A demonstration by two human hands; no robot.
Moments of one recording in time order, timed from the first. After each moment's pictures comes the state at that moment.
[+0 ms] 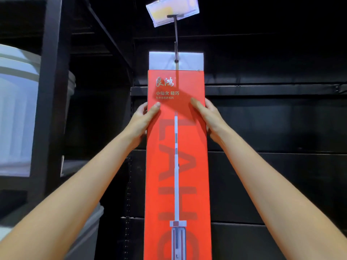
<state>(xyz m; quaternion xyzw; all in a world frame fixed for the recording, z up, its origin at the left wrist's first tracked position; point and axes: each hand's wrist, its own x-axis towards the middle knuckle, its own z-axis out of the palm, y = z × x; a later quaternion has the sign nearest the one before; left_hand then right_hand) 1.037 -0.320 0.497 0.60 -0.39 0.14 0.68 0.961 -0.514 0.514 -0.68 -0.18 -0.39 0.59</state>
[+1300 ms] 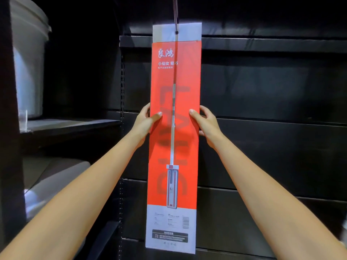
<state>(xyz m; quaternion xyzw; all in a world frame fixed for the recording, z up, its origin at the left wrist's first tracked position) 1.106 -0.381 0.390 0.63 -0.30 0.10 0.71 1.028 -0.568 0.398 -0.73 -0.03 -0.34 0.59</state>
